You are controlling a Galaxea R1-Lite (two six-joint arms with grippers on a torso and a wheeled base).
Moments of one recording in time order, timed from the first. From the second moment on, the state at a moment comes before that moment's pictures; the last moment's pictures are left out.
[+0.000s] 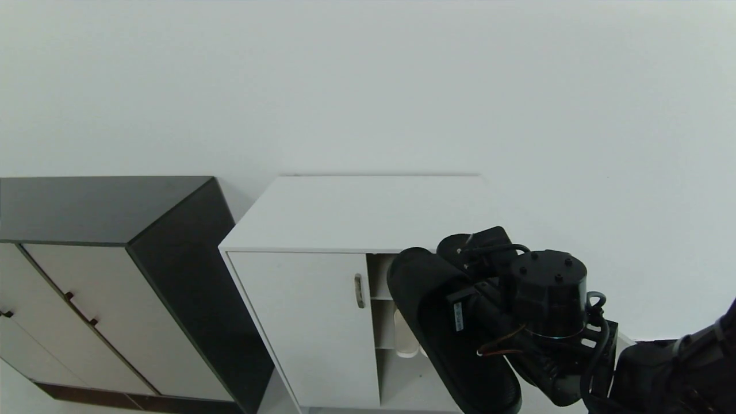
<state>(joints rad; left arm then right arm) 0.00 0.00 0.00 0.00 0.01 0.00 0.85 1.86 -0.69 -0.97 -0.49 0.03</state>
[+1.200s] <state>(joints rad) 0.00 0.00 0.00 0.00 0.01 0.00 0.85 1.93 -0.68 -1.02 -0.50 0.03</state>
